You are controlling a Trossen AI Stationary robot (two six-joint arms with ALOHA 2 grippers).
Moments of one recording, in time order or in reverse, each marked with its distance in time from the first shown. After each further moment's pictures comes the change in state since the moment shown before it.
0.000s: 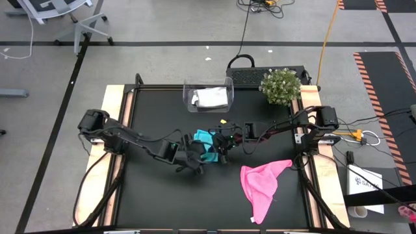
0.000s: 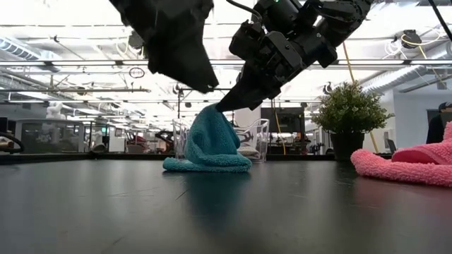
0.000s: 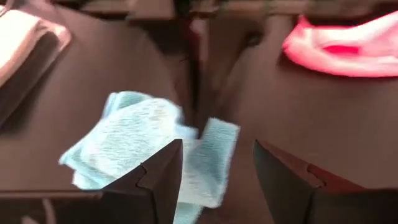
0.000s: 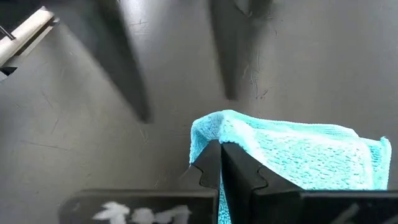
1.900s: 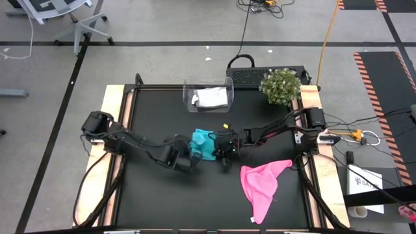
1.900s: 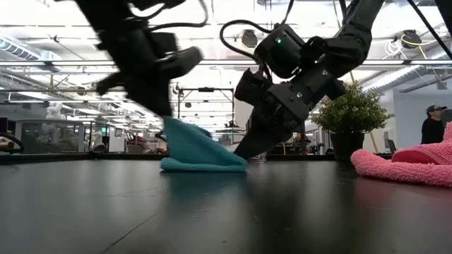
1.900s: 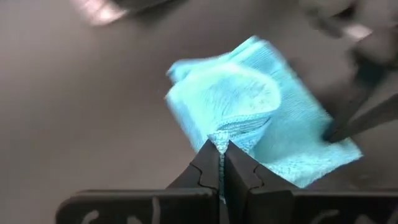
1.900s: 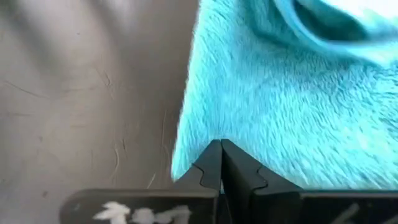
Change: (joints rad) left arm -0.025 0.054 -0.025 -0.340 -0.252 -0.797; right arm 0.000 0.142 -0.102 0.145 0.032 0.114
